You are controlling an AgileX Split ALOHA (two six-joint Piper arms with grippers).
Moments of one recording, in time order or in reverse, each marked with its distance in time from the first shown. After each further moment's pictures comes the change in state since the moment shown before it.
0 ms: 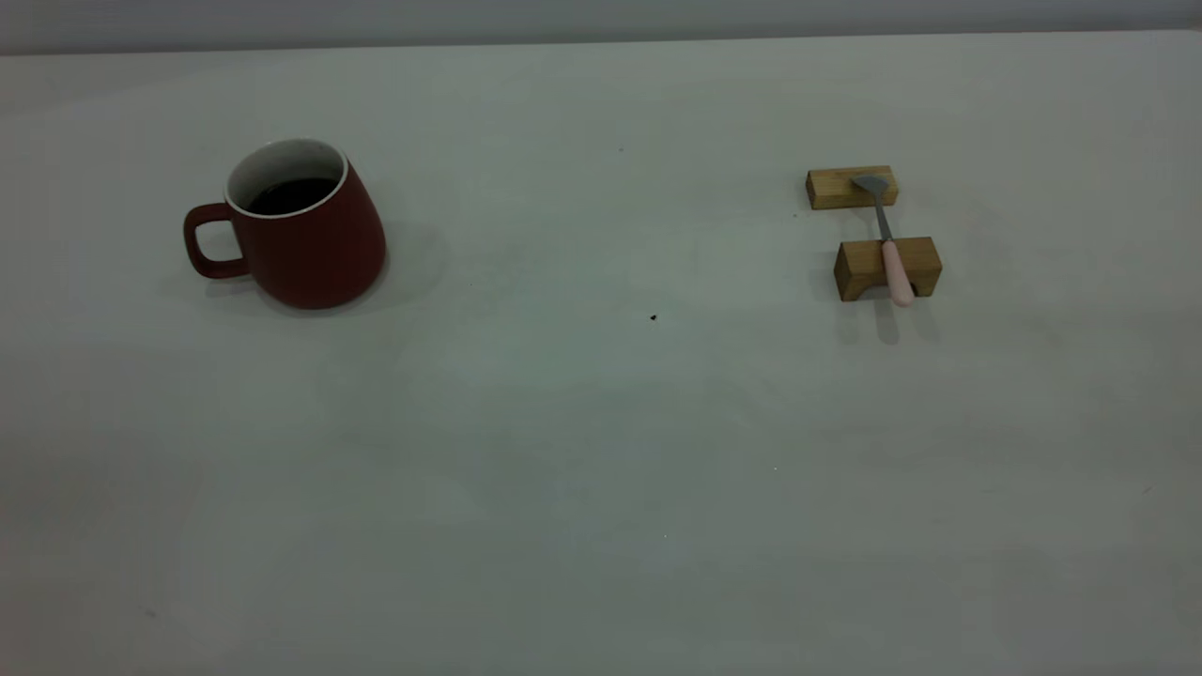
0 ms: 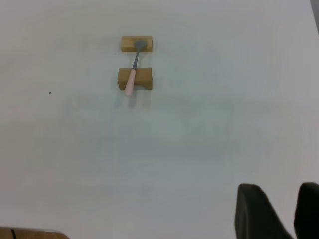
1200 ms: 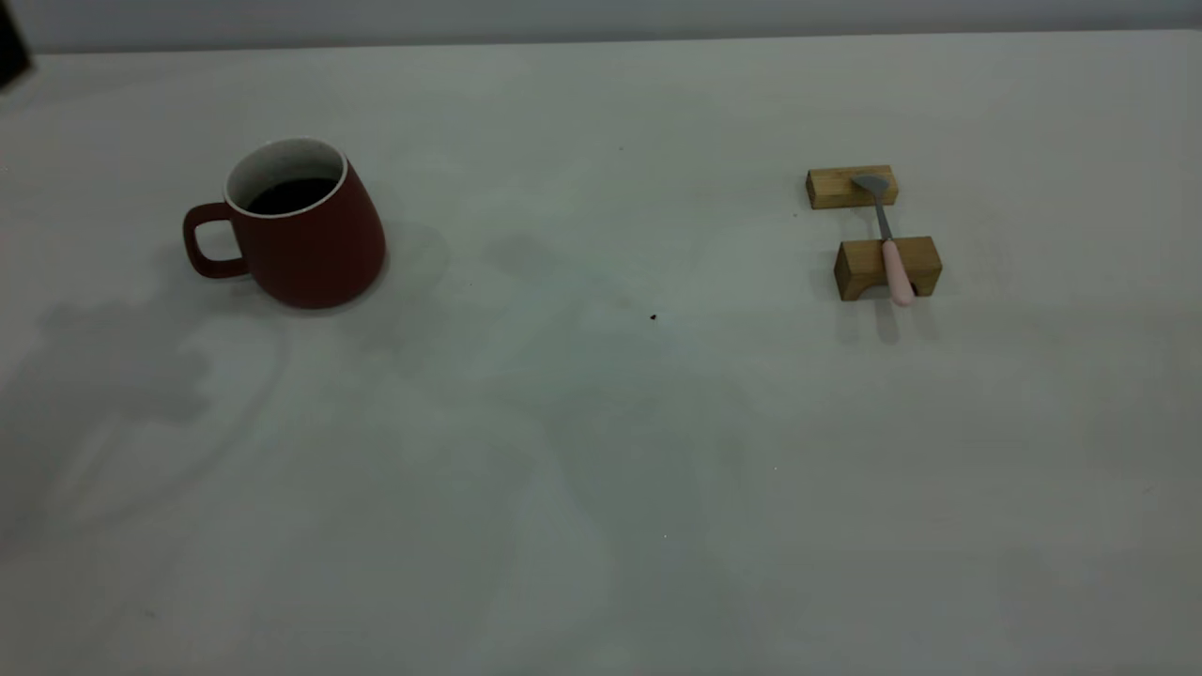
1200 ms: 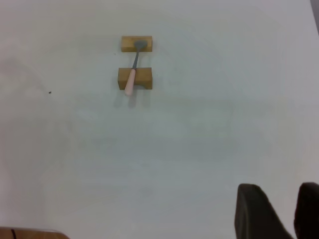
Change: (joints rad) left arm -0.019 1.760 -0.671 -0.066 -0.422 0.666; right arm 0.000 0.000 0.000 0.000 0.000 0.000
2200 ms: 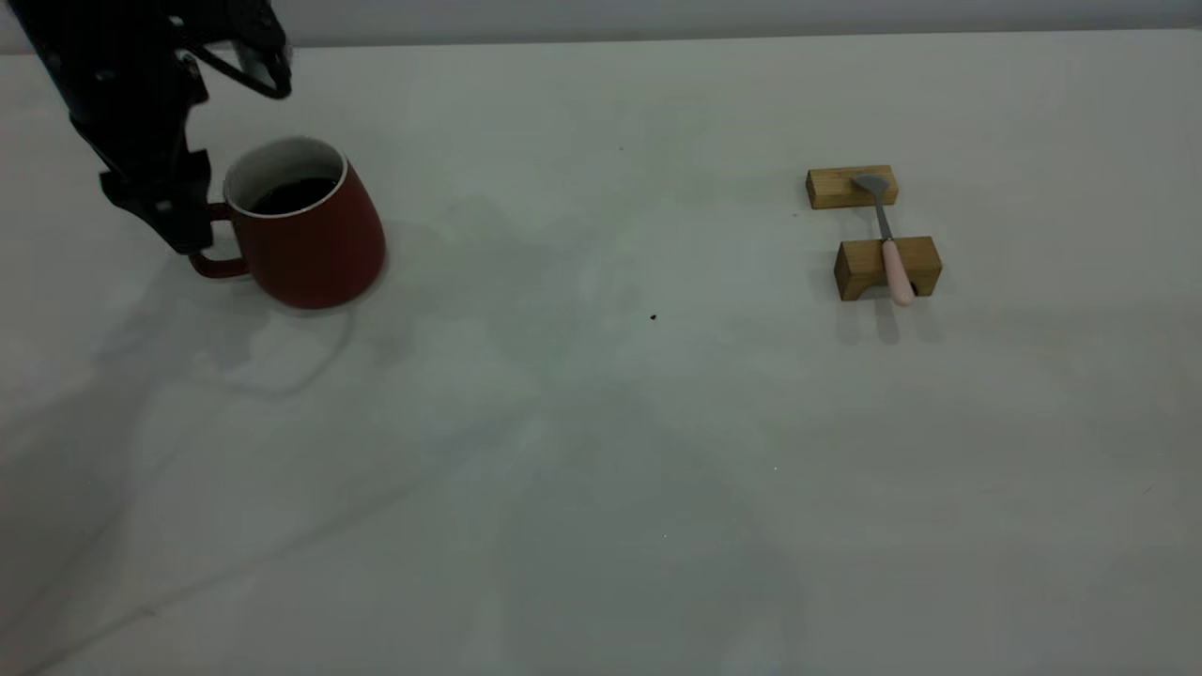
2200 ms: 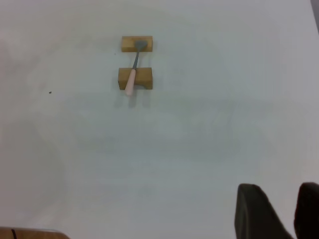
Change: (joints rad) left arm -0.064 0.522 -0.245 0.119 -0.135 0.300; right arm 0.000 0.000 0.000 0.001 0.000 0.000
